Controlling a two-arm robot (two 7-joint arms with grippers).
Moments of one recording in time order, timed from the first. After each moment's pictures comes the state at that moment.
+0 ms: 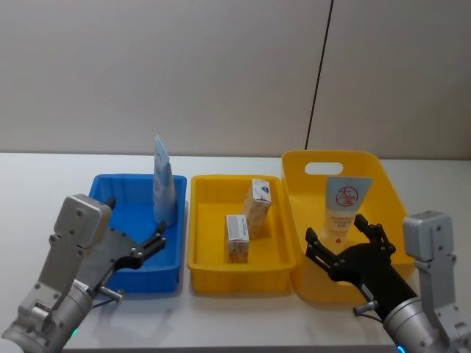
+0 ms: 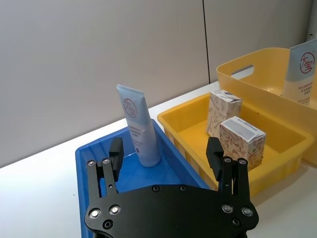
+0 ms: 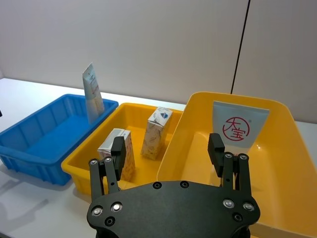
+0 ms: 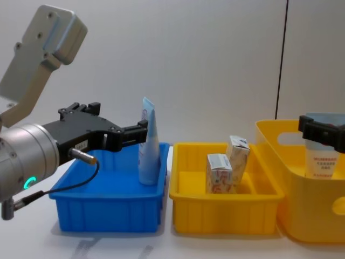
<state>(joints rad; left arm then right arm) -0.24 0.38 0.45 -1.62 -0.20 0.01 -0.01 -0.01 0.34 -0.23 -1.77 0.29 0.03 0.07</state>
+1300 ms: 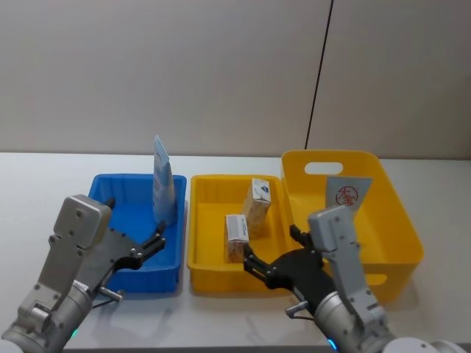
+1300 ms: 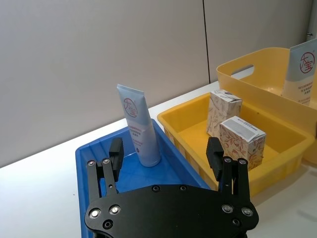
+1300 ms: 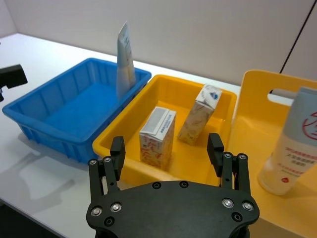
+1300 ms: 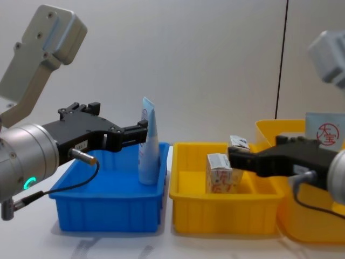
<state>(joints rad) -0.24 0.38 0.45 -1.63 -0.20 0.01 -0.01 0.13 0.24 -0.38 -1.65 0.16 0.20 0.05</state>
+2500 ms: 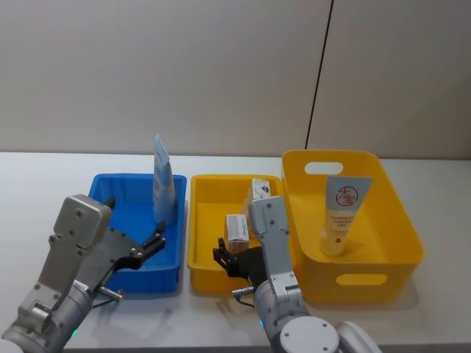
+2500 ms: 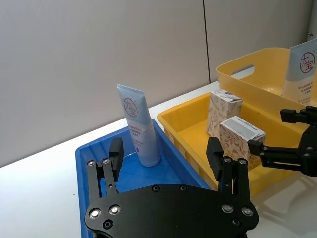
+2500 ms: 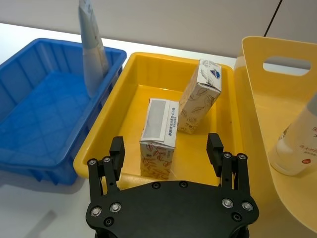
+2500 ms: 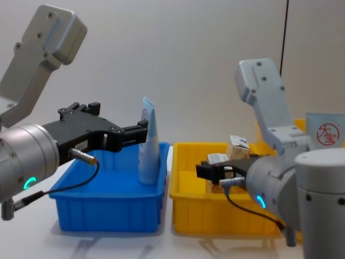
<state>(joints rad) -0.24 0.38 0.45 -1.63 -0.20 0.01 -0.01 0.26 -0.03 -0.42 -1.40 0.01 0.30 -0.22</state>
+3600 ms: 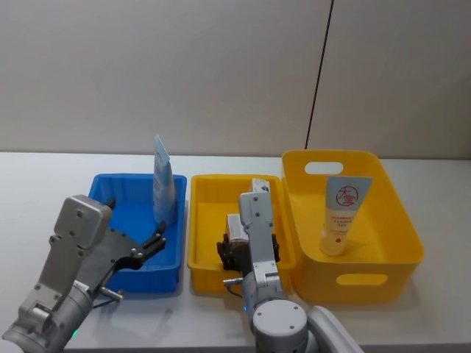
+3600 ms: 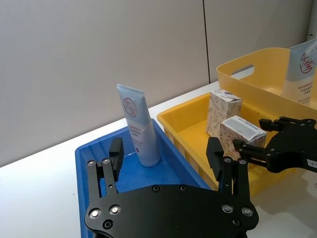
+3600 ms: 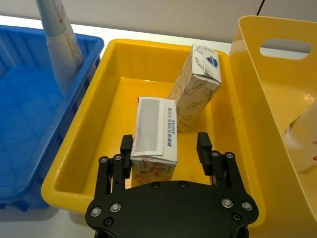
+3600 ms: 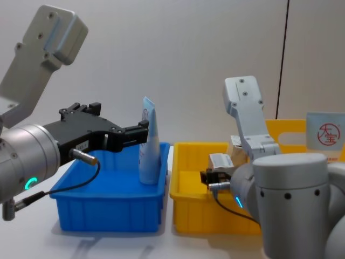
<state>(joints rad) -0.24 0.38 0.45 -1.63 -0.20 0.01 -0.01 0.38 -0.13 -0.38 -1.15 -0.02 0.26 -0.31</state>
